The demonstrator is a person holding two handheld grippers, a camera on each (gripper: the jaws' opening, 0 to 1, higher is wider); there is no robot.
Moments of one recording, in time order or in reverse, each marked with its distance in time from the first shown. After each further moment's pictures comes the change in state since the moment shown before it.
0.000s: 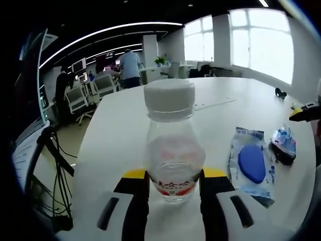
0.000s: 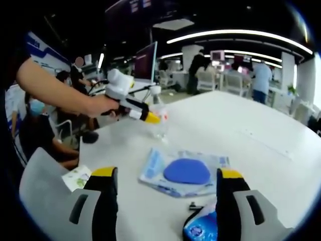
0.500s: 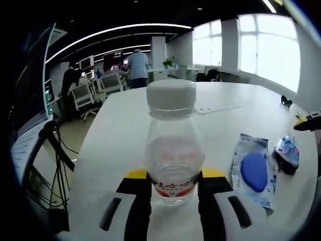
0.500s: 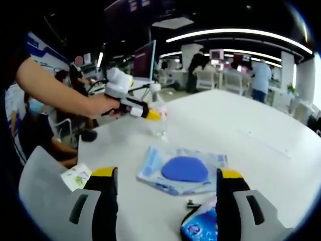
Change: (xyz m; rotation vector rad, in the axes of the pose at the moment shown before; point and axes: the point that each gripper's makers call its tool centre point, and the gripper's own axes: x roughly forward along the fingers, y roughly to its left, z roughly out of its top) left arm 0.002 0.002 0.003 -0.057 -0.023 0.054; right arm -0.002 -0.004 -0.003 0.002 0.009 -0.008
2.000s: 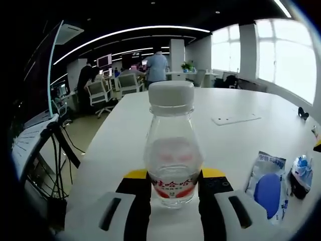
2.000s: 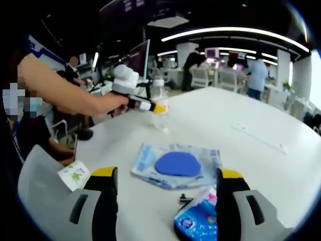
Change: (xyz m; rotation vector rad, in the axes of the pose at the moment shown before) left arm 0.032 0.013 0.020 -0.077 -0.034 0.138; right arm -0.010 -0.014 -0.010 0.017 0.012 -0.035
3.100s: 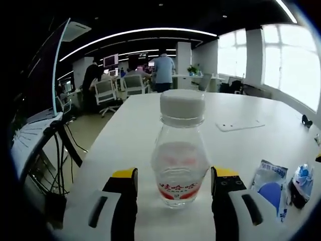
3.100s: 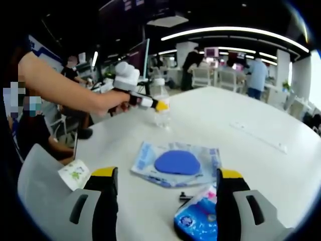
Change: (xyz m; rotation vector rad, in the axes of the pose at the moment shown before) left arm -0.002 0.007 0.008 -0.037 -0.019 0.033; right arm -0.002 0.001 -0.001 0.000 0.005 -0.006
